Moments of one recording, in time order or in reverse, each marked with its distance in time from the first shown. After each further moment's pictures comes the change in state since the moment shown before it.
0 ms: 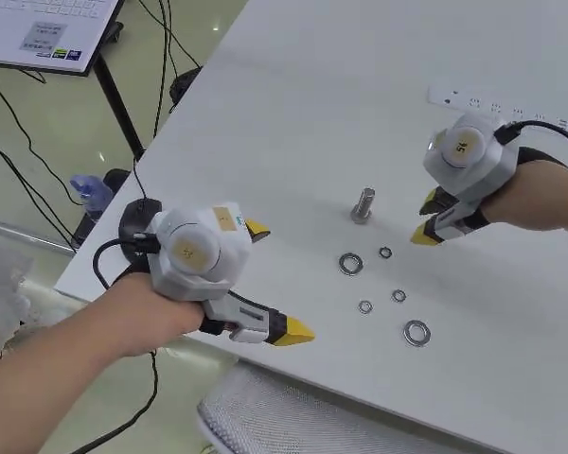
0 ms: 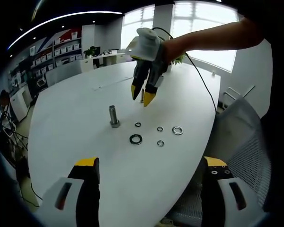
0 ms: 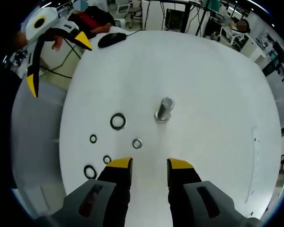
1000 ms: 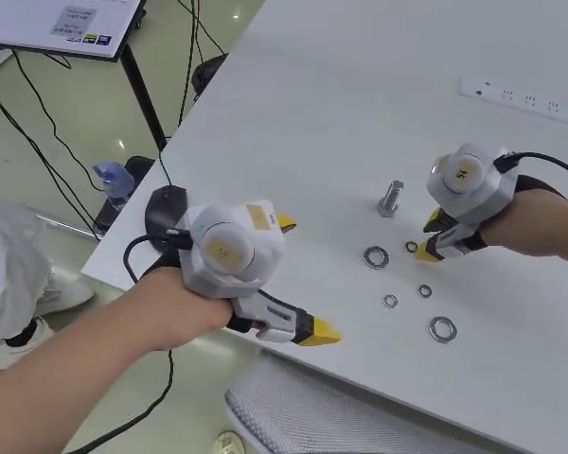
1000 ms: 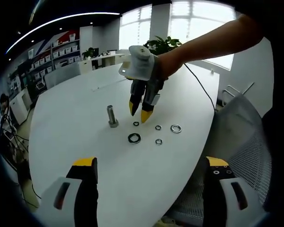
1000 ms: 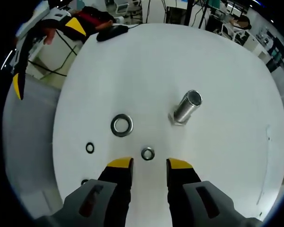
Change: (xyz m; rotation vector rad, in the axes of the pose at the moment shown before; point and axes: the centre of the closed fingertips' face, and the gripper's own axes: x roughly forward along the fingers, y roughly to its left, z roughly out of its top) left arm -0.001 -0.006 -0.003 0.028 0.005 0.002; right arm 0.047 0.017 0.000 0.020 0.002 0.017
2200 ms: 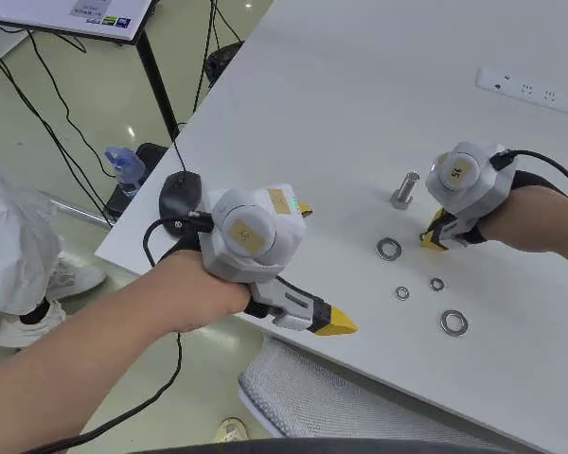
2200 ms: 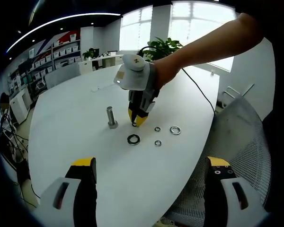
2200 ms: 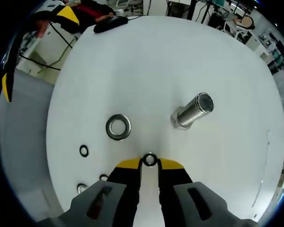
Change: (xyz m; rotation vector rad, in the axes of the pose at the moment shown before) left arm -0.001 -0.003 0.002 -0.005 -0.010 -0.002; right arm 0.012 -0.001 0.003 -0.021 0.064 -0.023
